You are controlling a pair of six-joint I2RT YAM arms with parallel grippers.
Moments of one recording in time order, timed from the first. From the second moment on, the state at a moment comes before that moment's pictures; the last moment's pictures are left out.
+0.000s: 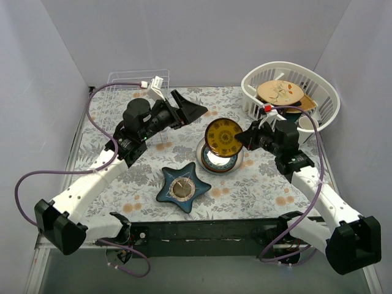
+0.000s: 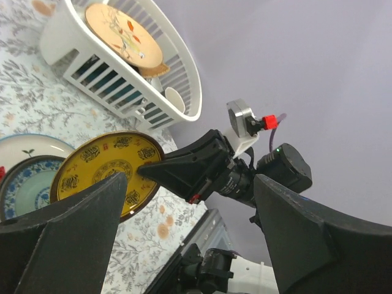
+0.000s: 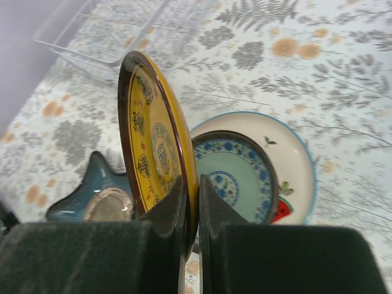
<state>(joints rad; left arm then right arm) -0.60 1.16 1.15 0.01 0.24 -0.89 0.33 1.05 0.72 0.07 -0.45 0.32</state>
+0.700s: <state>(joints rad) -0.60 1.39 1.28 -0.10 0.39 -0.98 0.73 1.05 0.82 -0.04 0.31 -0.10</state>
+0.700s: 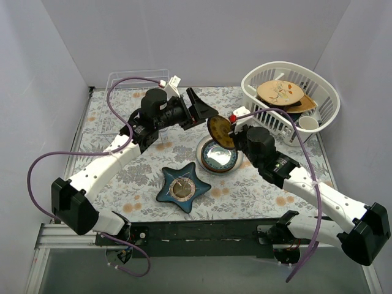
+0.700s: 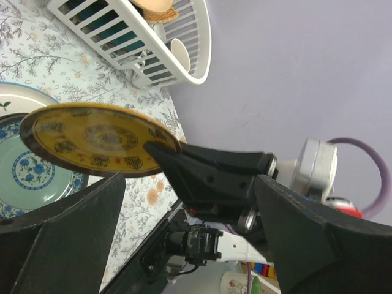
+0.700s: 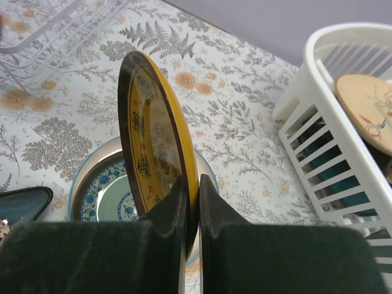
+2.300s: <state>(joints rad) -0.59 1.58 1.33 -0.05 0.50 -1.25 1.24 1.41 0.60 1.22 1.10 -1.17</state>
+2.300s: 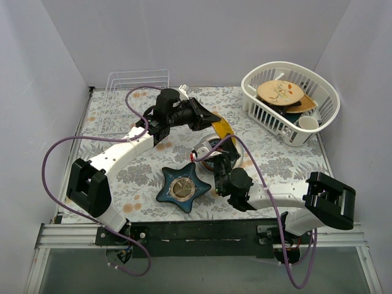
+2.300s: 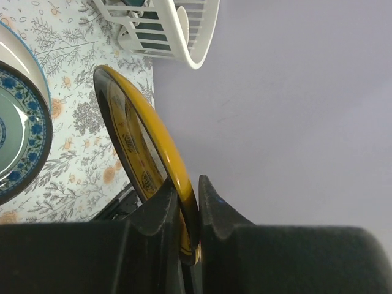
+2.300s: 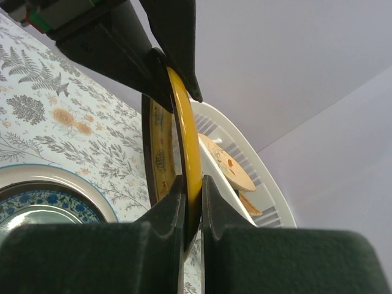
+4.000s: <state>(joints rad) -0.21 1.55 1.45 -0.26 0.40 -0.78 1.25 0.84 0.67 0.03 0.79 -0.02</state>
